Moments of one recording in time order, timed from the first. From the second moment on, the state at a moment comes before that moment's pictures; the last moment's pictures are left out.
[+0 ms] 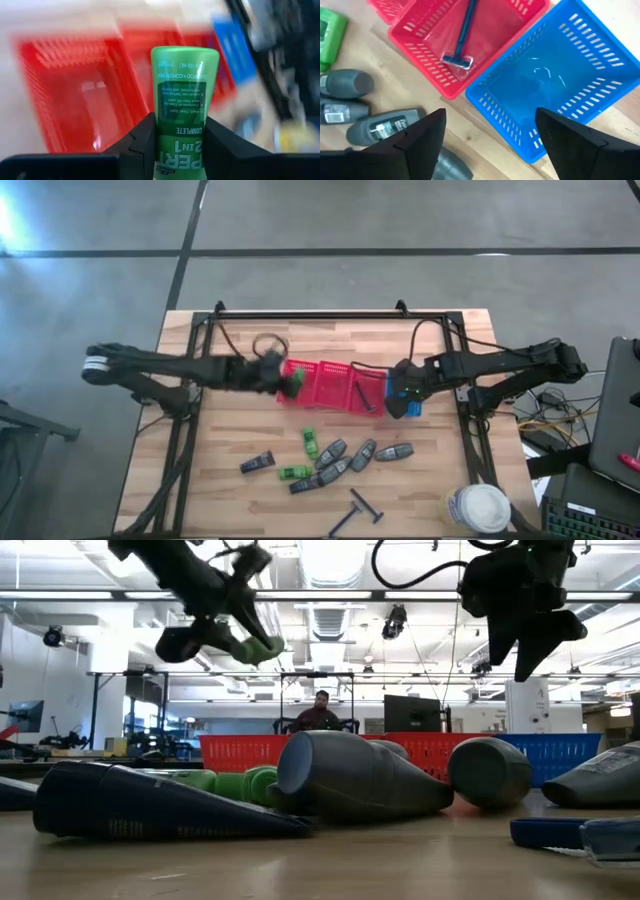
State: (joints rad) left arm 0.05 1.25 0.90 -0.35 -0.24 -1.09; right arm 0.05 1.24 1.00 -1.04 0.10 1.00
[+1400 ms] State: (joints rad) left arm -0.39 1.59 1.02 -0.34 -0.06 -0.36; right arm 0.05 1.30 0.99 -1.04 0.07 0.92
